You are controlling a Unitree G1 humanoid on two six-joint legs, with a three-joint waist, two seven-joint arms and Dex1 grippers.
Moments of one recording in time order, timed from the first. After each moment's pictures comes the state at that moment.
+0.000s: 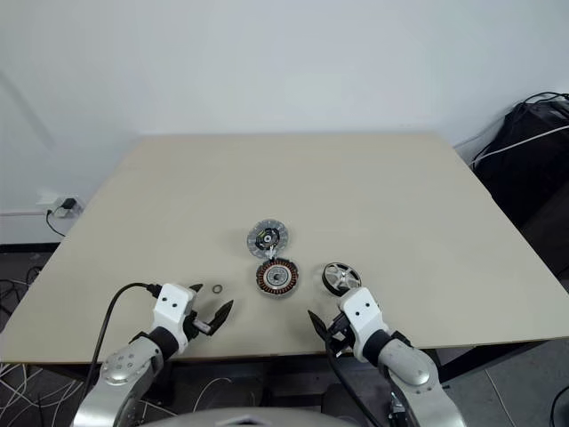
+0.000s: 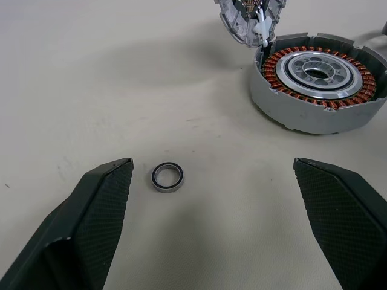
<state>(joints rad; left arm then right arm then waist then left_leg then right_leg) 0.36 0.32 -0.06 -0.28 -0.09 0.23 -0.41 0.39 -0.37 0.17 -0.44 0.08 0.30 0.46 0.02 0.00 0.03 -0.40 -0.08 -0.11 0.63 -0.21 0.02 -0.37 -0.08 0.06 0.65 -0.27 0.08</state>
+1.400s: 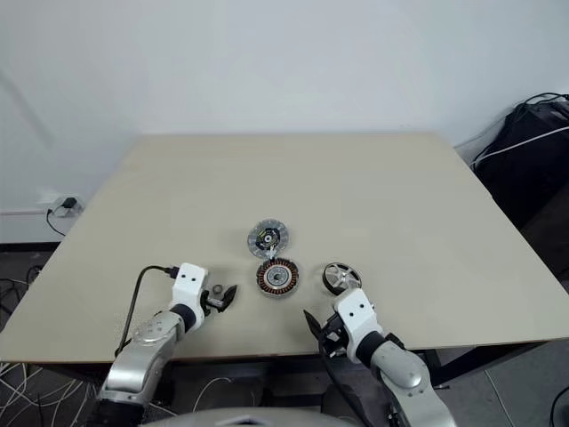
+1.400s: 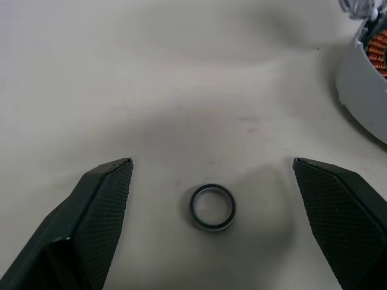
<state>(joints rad) 0.10 0.24 -0.08 -0.04 -0.05 0.41 -0.28 0.39 -0.34 0.21 -0.44 0.06 0.30 0.41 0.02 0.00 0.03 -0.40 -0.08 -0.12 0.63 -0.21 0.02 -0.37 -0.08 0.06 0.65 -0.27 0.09</state>
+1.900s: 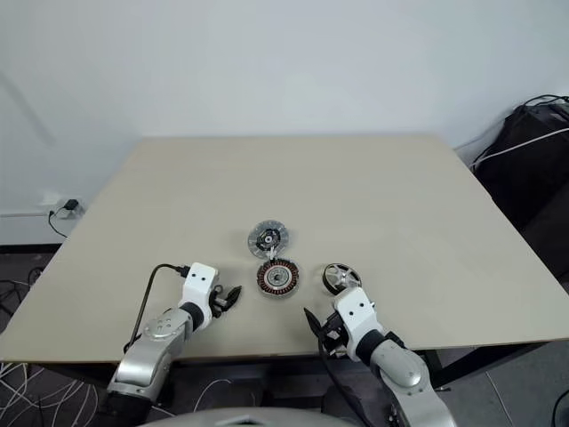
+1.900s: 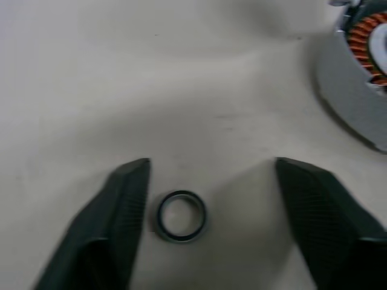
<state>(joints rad) 0.09 0.23 -0.11 -0.02 -0.04 0.43 -0.28 0.39 -0.34 0.21 -0.44 0.05 0.29 0.40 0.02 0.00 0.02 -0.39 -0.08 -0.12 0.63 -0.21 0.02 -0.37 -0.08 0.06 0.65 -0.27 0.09</state>
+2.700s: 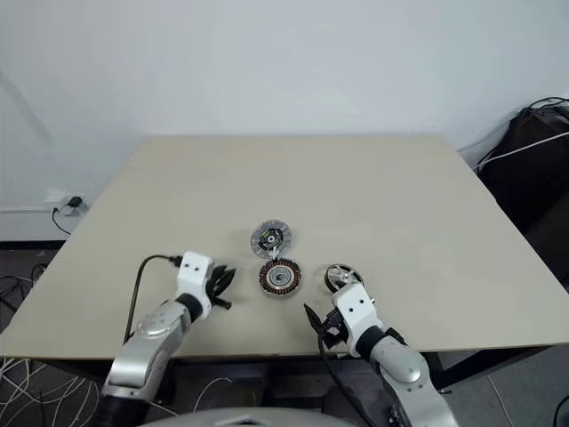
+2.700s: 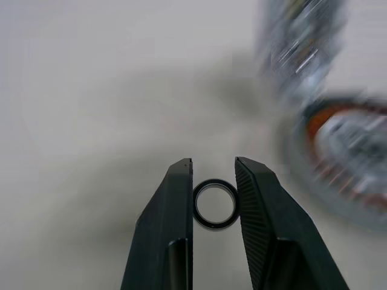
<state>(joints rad) 0.04 0.21 -0.11 -0.16 -0.10 0.41 -0.34 0.37 -0.34 0.21 -0.45 0.05 0.29 0.40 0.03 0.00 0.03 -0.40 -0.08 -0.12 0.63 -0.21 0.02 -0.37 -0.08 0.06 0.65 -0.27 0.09</state>
